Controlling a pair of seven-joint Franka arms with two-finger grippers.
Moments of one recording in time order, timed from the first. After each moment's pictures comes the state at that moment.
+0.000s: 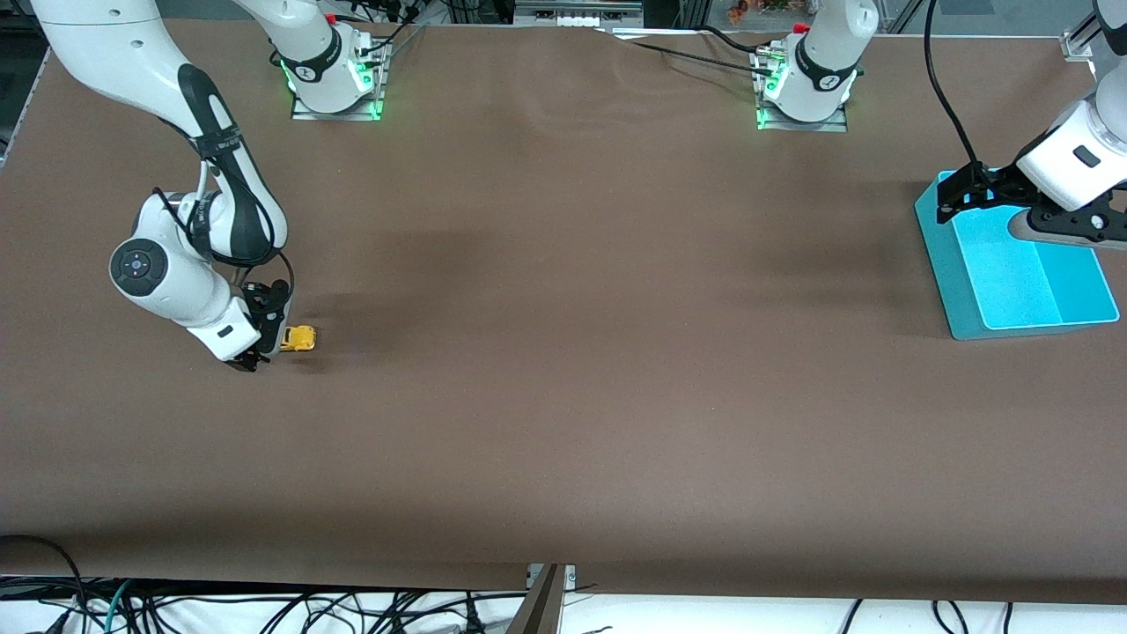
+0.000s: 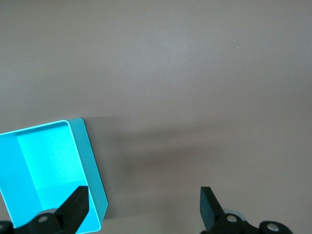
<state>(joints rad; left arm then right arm) -0.04 -0.03 0.01 -1.70 0.04 1.61 0.09 0.08 0.46 -0.08 -2.04 -0.04 2.49 -1.47</state>
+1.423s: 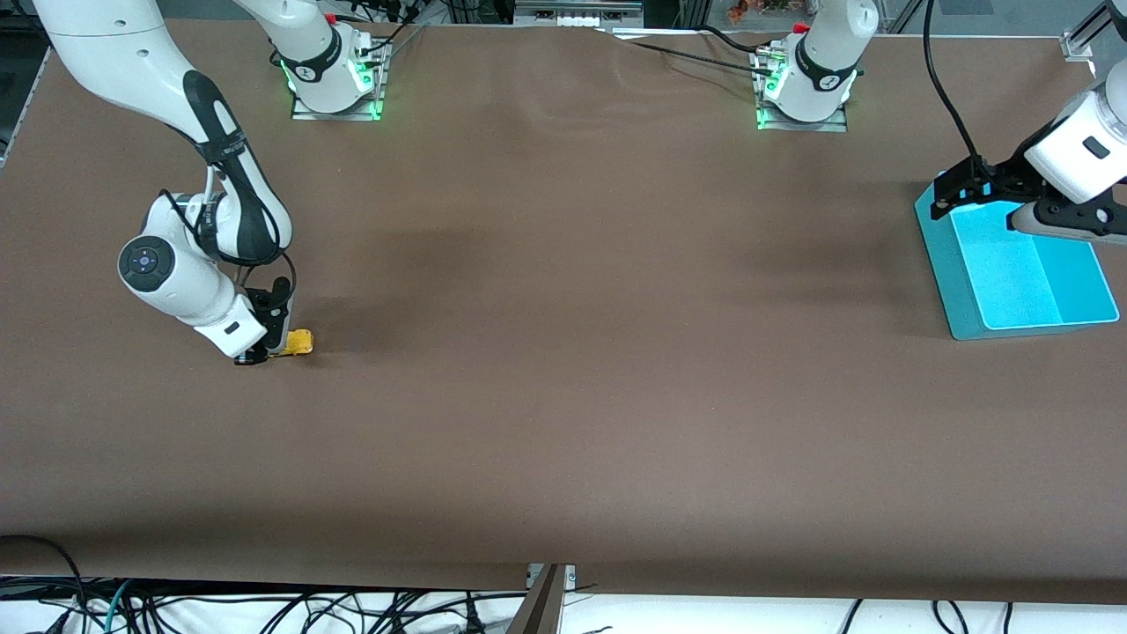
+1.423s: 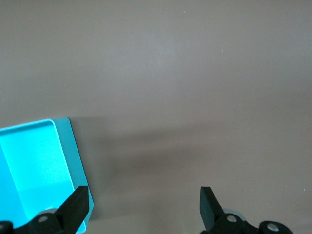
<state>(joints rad) 0.01 -0.05 -0.03 -1.70 -0.02 1.58 0.08 0.06 0.47 -0.08 -2.06 -0.04 2.56 -1.56</state>
